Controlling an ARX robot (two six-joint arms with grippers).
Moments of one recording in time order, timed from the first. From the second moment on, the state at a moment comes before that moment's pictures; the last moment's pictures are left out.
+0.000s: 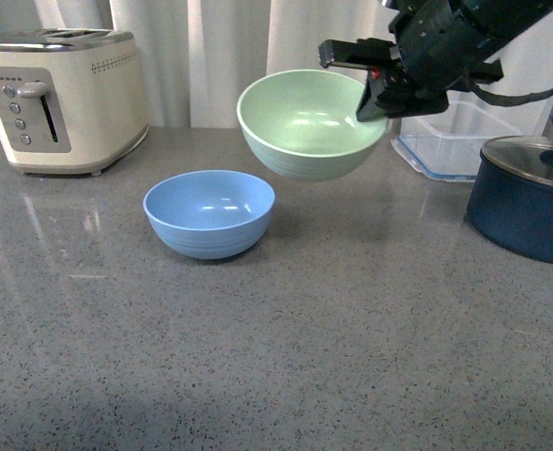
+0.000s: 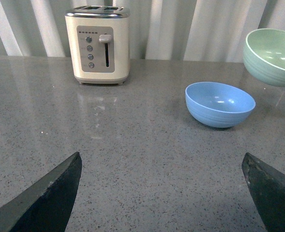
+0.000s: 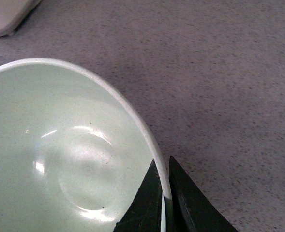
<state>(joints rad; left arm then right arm) 0.00 0.00 0.02 0.00 0.00 0.00 0.30 1.98 1.67 -0.33 -0.15 0.06</state>
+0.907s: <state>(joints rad) 0.00 0.00 0.02 0.00 0.00 0.00 0.41 2.20 1.86 -0.38 -0.19 0.06</state>
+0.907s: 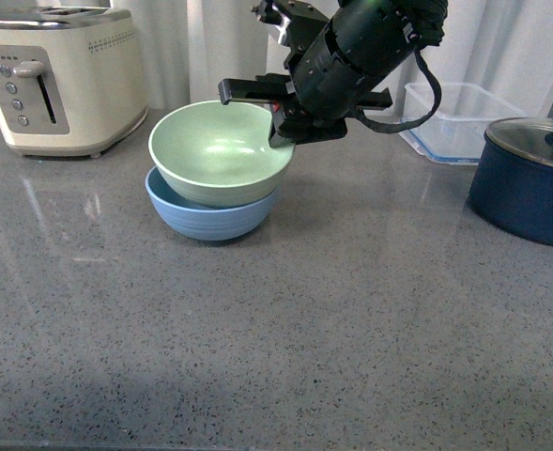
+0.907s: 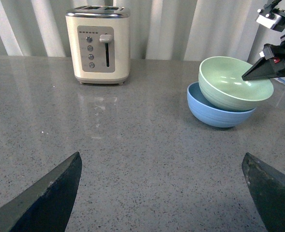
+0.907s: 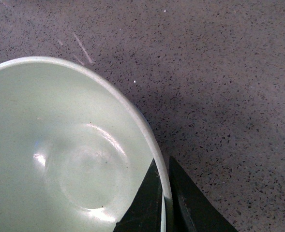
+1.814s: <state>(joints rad) 0.00 0.00 0.02 0.00 0.00 0.00 0.16 1.46 1.06 -0.21 -0.17 0.01</state>
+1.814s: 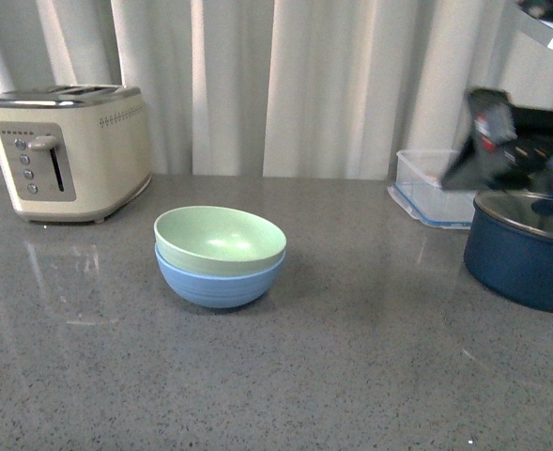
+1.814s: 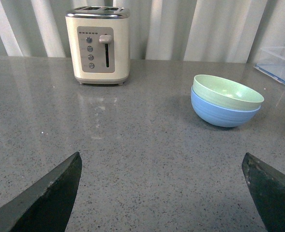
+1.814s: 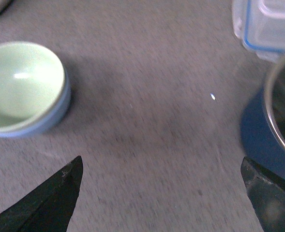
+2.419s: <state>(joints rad) 0.00 0.00 0.02 0.00 0.00 0.00 0.09 0.89 0.25 0.65 0.09 0.01</state>
